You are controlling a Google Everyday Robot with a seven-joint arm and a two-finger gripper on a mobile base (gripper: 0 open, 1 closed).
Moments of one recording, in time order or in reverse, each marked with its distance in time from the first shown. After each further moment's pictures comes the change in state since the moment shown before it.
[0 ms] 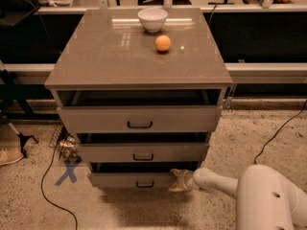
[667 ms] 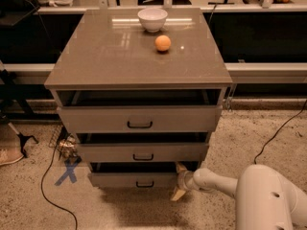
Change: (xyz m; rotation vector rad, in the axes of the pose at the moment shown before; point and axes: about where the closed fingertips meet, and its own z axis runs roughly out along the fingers) arm -0.001 0.002 0.002 -0.005 -0.002 -0.002
